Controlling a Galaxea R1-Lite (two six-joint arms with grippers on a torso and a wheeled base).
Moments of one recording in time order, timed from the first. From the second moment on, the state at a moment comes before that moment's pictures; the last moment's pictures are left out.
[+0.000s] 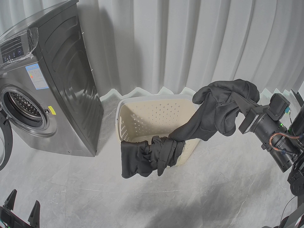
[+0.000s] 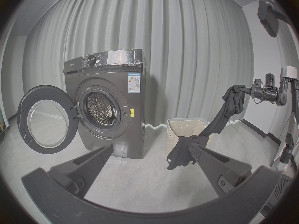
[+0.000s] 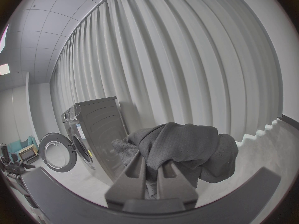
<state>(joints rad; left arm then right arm) 0.00 0.02 -0.02 0.00 0.00 -0.05 0.63 1.51 -0.43 -1.32 -0.23 0.09</state>
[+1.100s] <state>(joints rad) 0.00 0.02 -0.02 0.00 0.00 -0.05 0.65 1.54 -0.42 -1.33 -0.23 0.10</state>
